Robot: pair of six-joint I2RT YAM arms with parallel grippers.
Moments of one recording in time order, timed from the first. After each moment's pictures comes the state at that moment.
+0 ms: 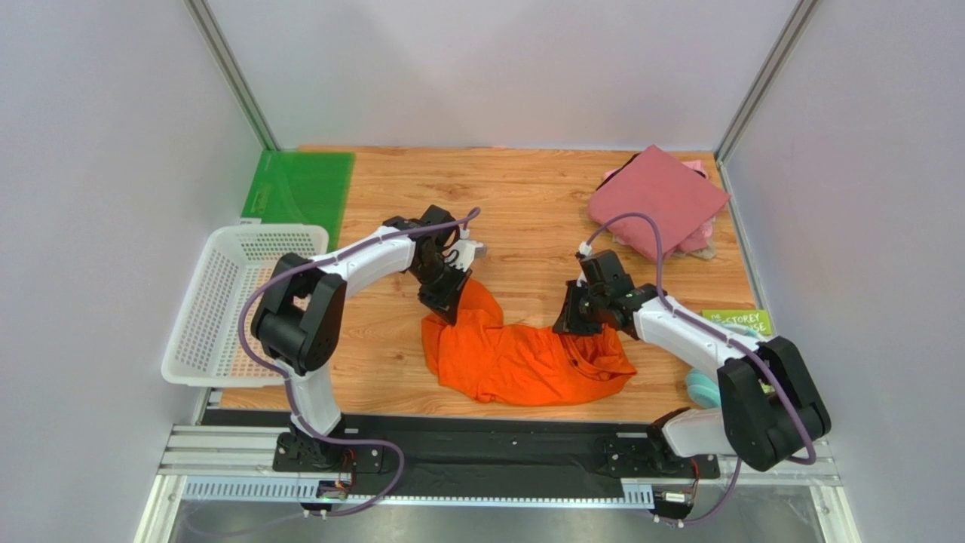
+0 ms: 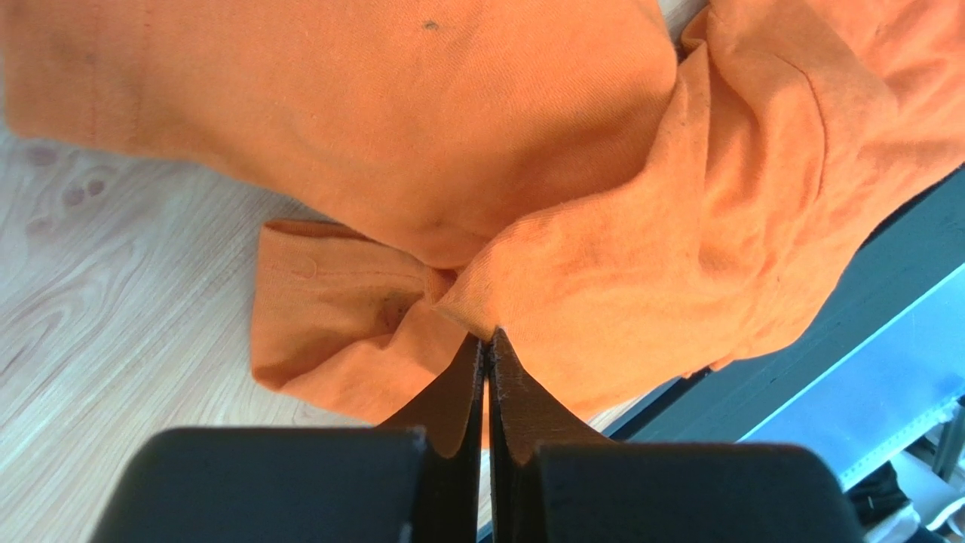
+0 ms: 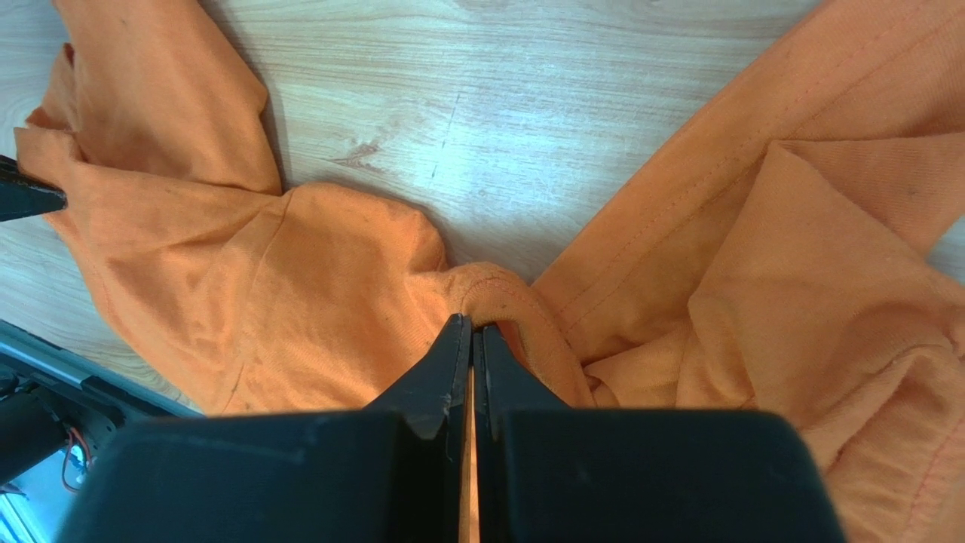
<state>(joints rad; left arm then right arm) -0.52 1.84 1.27 -0.82 0.43 0.06 0.46 1.35 0.70 -0.34 -0.19 0.59</state>
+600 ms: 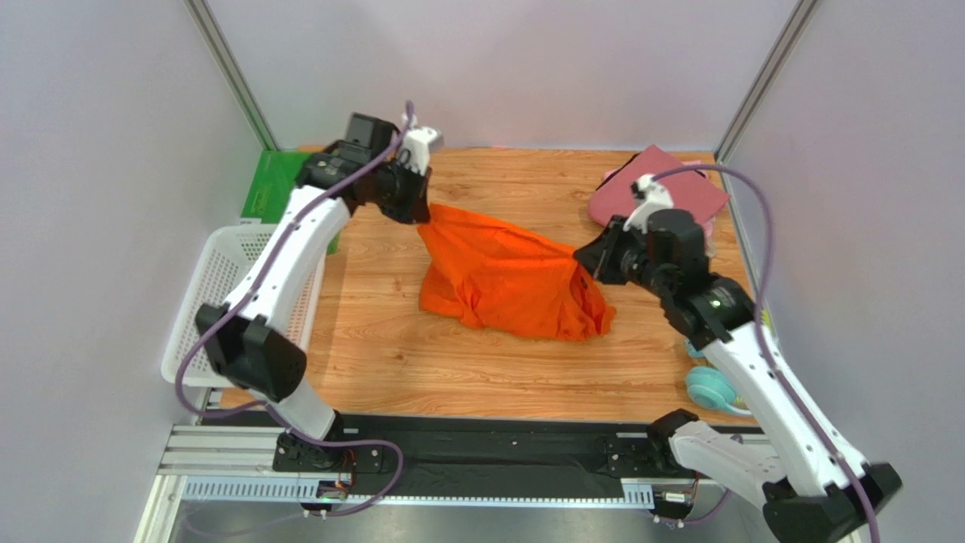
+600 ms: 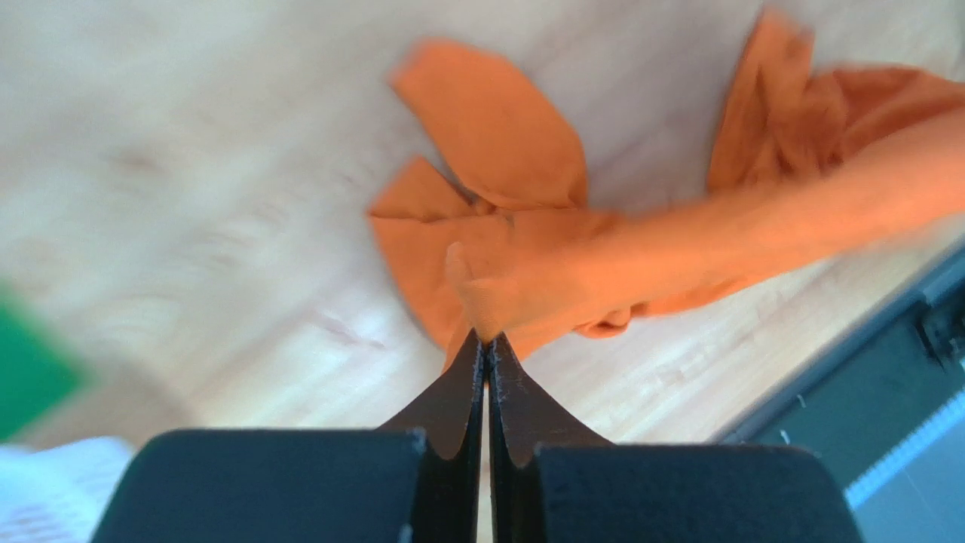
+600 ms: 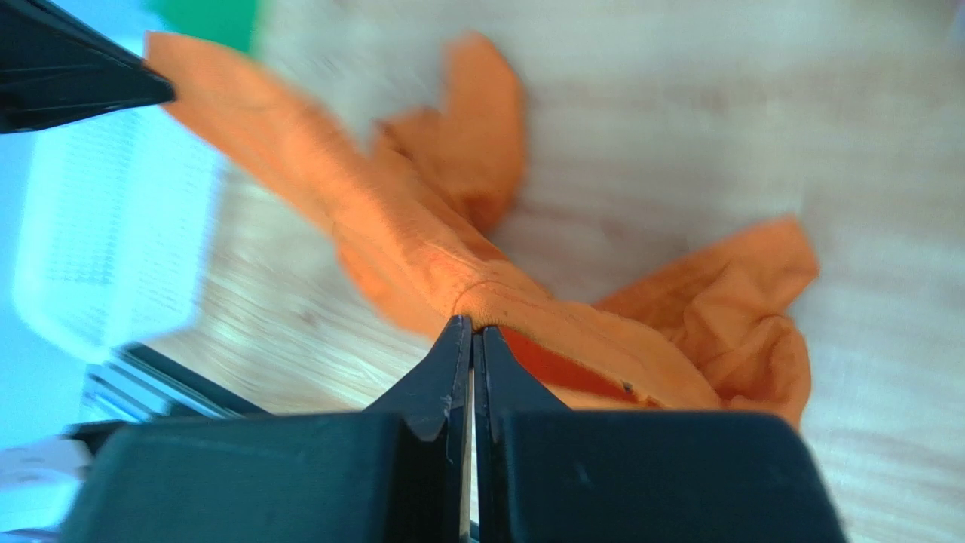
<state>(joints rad) -0.37 1.66 1.70 -0.97 0.35 0.10 0.45 0.99 1.04 -0.57 -0.09 0.53</state>
